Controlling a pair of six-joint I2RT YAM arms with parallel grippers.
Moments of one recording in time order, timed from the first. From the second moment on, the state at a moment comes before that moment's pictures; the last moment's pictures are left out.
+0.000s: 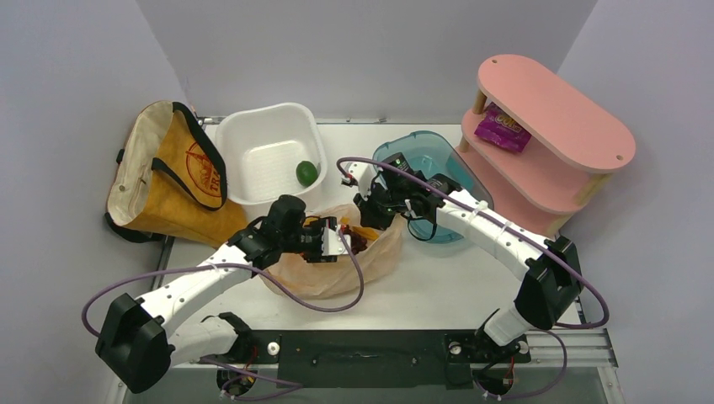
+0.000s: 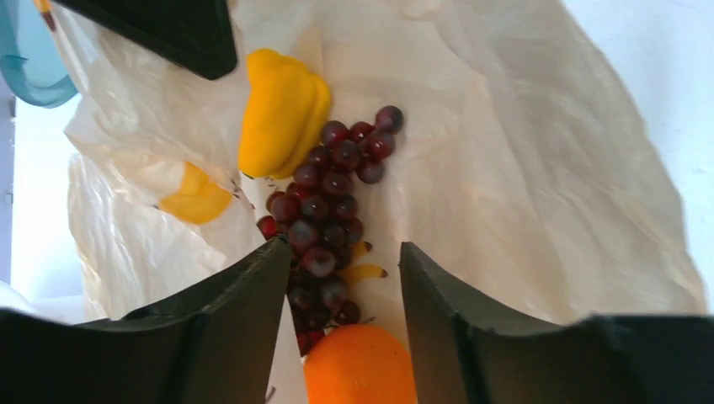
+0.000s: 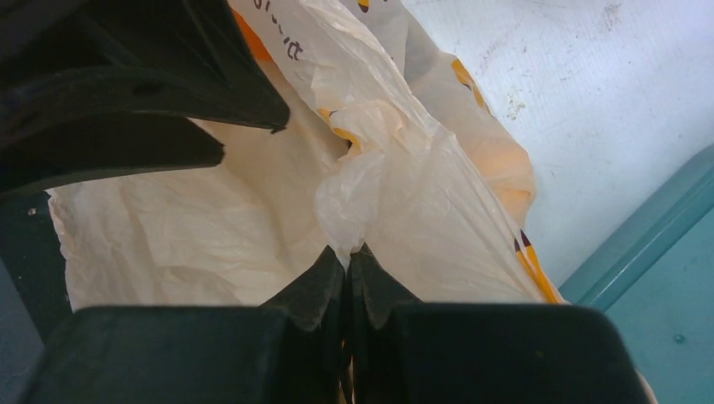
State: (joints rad) left arm -0.66 1.11 0.74 -0.33 0.48 0.83; right arm 0.73 1.54 1.33 -0.65 -0.36 -0.25
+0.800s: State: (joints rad) left arm -0.62 1.45 0.75 -0.14 0.41 0.95; right arm 0.62 1.60 1.35 -0.60 -0.51 -0.09
